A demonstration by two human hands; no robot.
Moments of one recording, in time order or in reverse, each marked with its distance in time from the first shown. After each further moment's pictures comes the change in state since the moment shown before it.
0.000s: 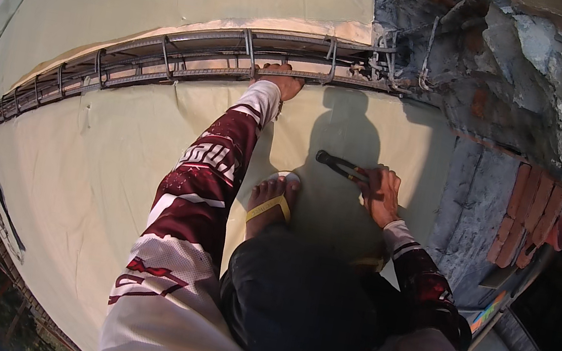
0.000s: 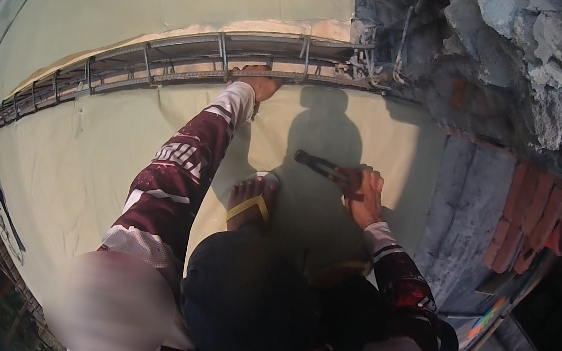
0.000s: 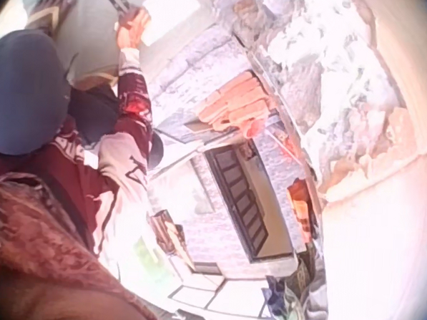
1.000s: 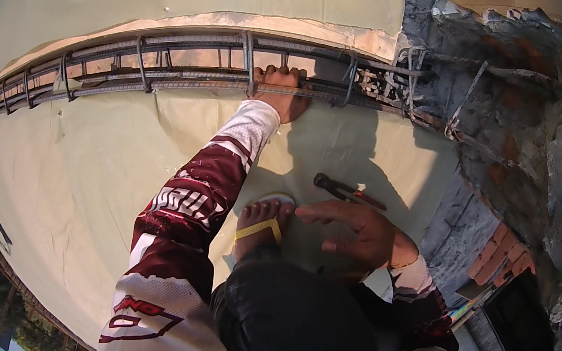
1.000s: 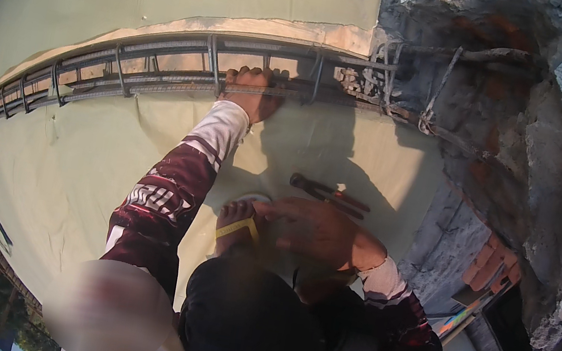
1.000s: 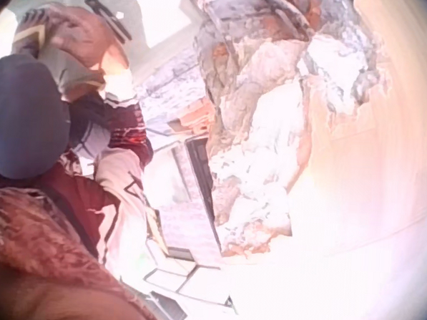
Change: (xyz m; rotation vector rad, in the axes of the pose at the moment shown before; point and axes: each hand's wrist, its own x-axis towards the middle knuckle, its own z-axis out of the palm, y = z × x) left_hand -0.007 -0.006 0.006 -0.037 0.242 0.160; right_hand 0.109 -0.107 -0.129 1.083 -0.737 -0.010
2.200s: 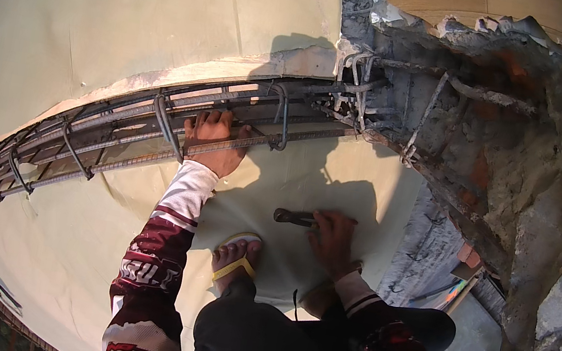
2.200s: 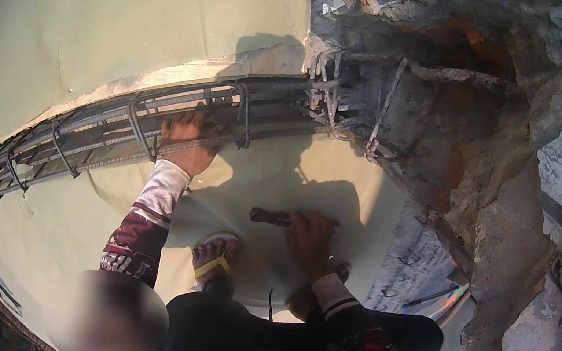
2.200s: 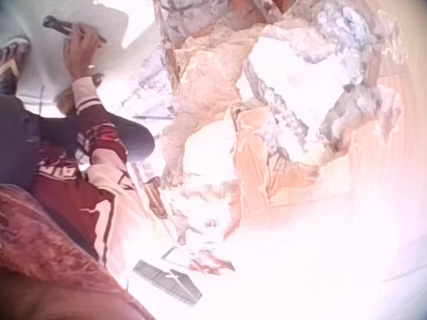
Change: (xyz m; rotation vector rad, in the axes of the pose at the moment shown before) left_hand 0.000 -0.008 0.016 -0.025 0.160 0.033; right_hand -0.020 0.173 0.031 -0.979 0.790 0.148
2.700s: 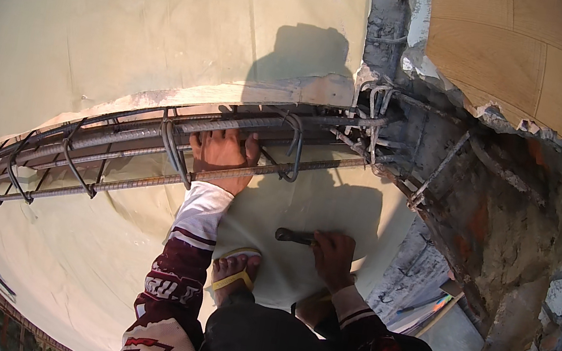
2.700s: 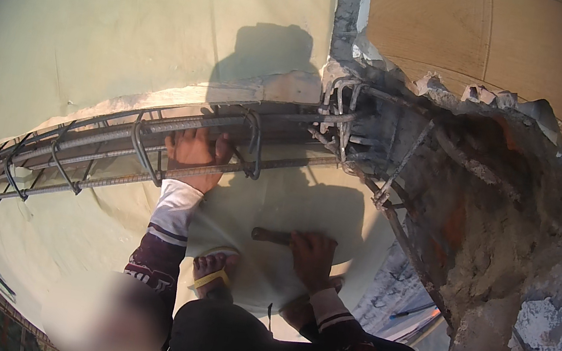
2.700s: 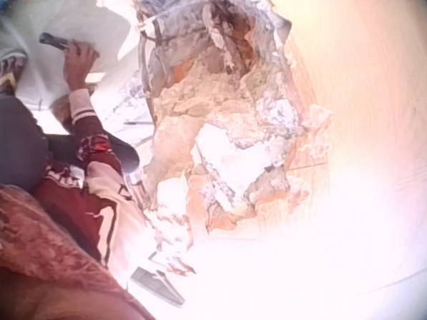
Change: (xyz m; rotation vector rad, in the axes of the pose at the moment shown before) left_hand 0.009 0.009 0.006 -0.012 0.025 -0.145; right_hand 0.009 0.012 0.000 0.000 -0.045 -0.015
